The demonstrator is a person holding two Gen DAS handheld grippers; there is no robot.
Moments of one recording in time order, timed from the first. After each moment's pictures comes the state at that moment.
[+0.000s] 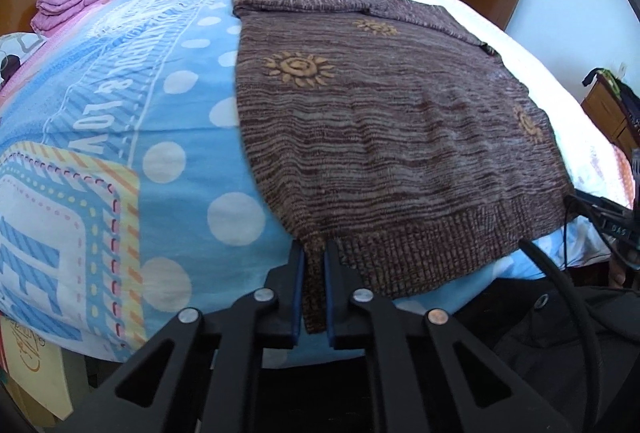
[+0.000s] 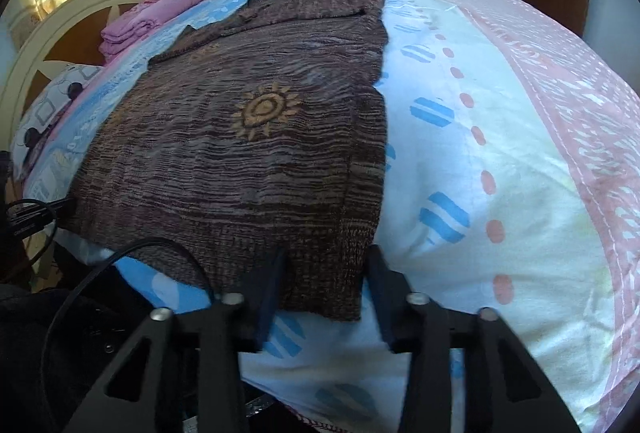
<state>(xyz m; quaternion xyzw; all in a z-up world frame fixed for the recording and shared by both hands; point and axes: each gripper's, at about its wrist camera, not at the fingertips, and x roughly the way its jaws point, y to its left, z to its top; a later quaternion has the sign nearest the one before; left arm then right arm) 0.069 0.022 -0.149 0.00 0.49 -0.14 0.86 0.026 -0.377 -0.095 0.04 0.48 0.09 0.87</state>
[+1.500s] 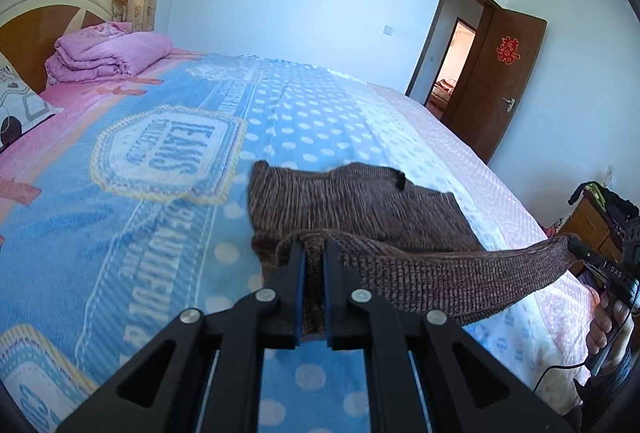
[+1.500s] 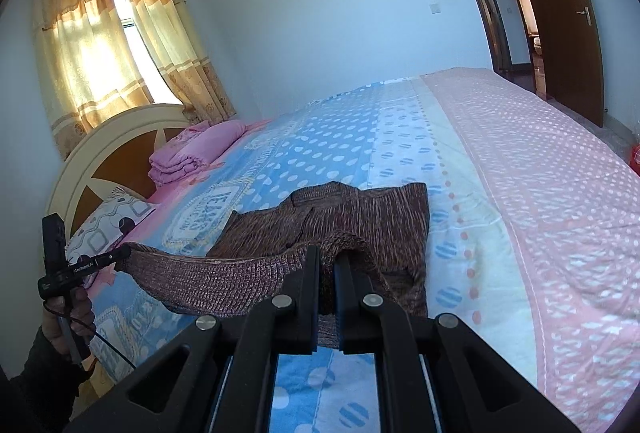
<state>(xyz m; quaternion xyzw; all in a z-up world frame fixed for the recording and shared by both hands) 0.214 0.059 -0.011 -0.10 0.33 -0.14 0.93 0.157 -0.403 0.071 0.12 0.29 0.14 0.94</state>
